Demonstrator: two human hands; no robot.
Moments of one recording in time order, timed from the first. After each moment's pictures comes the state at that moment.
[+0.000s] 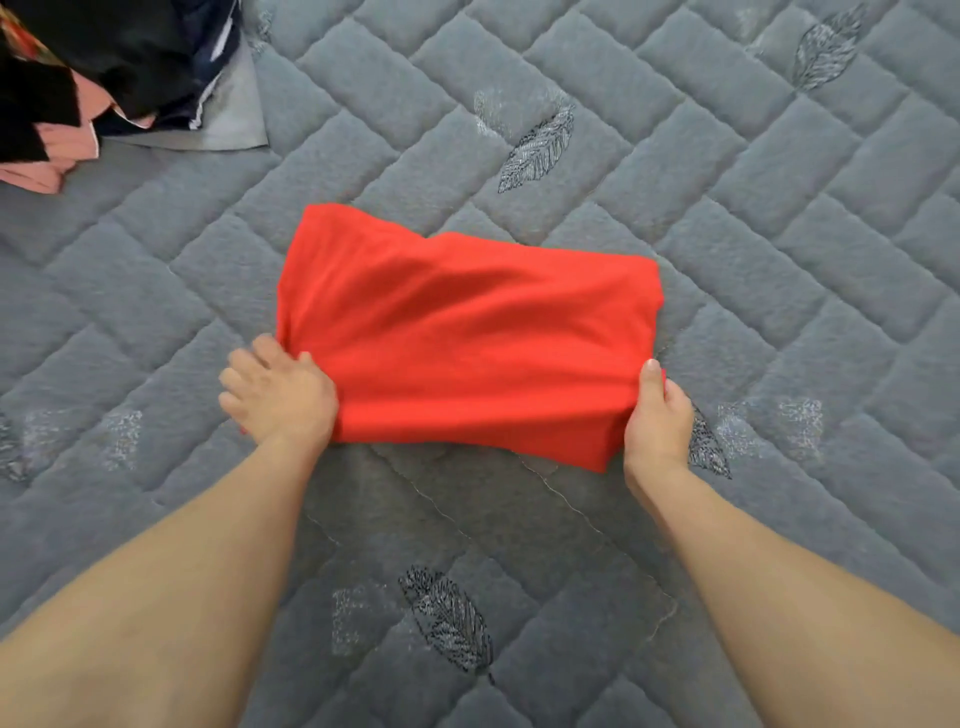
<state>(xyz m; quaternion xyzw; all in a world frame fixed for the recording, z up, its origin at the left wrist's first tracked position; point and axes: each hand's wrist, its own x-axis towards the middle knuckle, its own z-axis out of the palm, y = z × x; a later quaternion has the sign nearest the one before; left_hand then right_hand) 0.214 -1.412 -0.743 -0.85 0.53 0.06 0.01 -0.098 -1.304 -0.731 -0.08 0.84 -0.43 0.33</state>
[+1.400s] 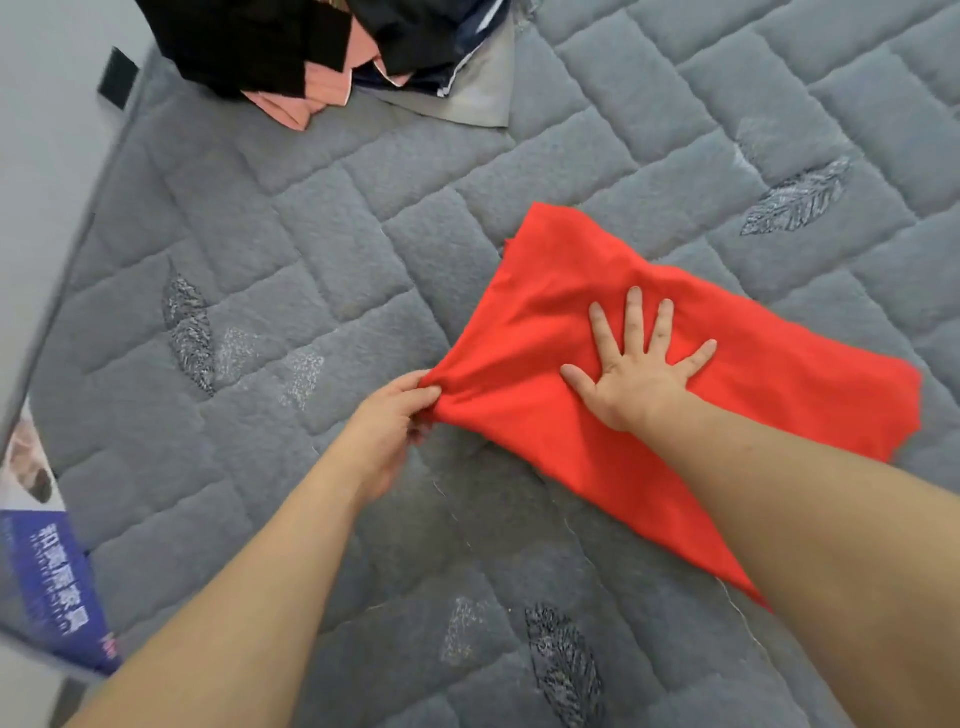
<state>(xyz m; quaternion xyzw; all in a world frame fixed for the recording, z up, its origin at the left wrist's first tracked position) 0.316 -1.386 -0.714 -0.69 0.24 0.63 -0.27 0.058 -1.444 -0.774 -0.67 0.68 0.21 0.21</state>
